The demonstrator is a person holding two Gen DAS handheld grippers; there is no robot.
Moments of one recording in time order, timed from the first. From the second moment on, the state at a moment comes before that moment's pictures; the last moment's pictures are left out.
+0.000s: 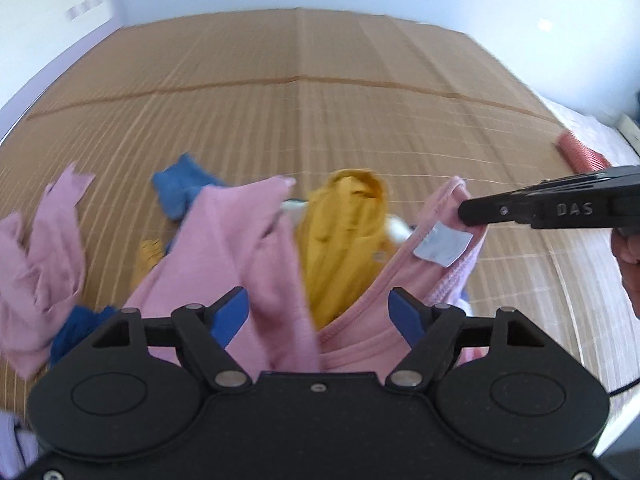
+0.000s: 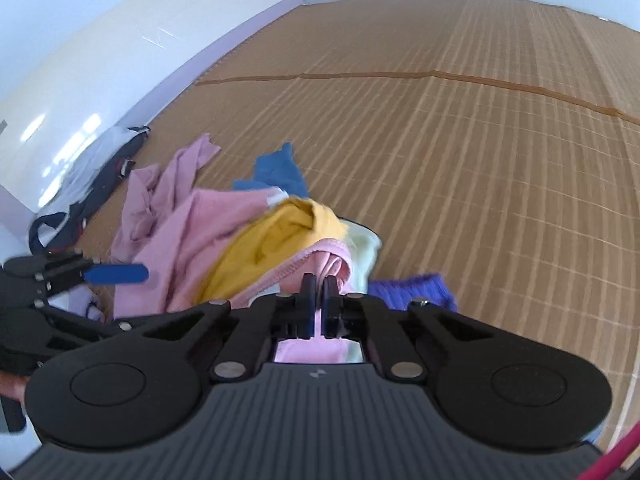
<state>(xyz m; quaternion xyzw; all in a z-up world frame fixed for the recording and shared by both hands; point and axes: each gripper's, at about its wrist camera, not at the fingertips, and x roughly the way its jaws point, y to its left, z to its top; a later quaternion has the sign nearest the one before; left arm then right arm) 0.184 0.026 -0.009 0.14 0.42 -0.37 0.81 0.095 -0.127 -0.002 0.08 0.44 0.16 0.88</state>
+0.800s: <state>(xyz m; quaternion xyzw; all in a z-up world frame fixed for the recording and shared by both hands) 0.091 -0.035 -0.047 0.20 0.46 -0.51 0.70 -0.001 -0.225 -0.014 0.06 0.48 0.07 0.87</state>
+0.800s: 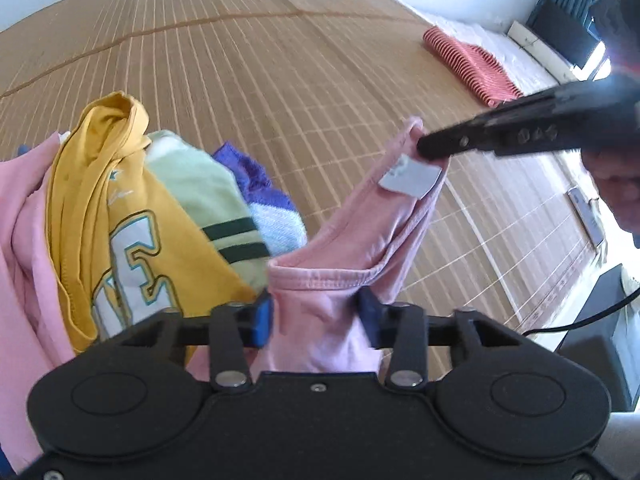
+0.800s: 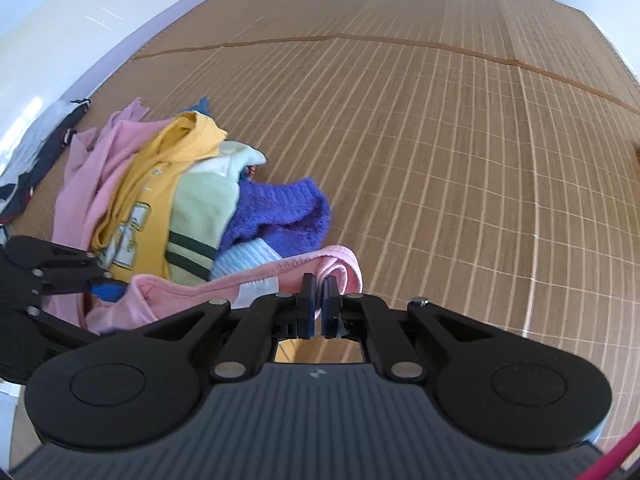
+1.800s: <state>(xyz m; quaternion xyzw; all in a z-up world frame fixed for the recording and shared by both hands) -0.110 -0.232 0.082 0.28 0.29 -0.52 0.76 -0.125 -0.540 0.083 0.11 0.35 0.07 0.93</state>
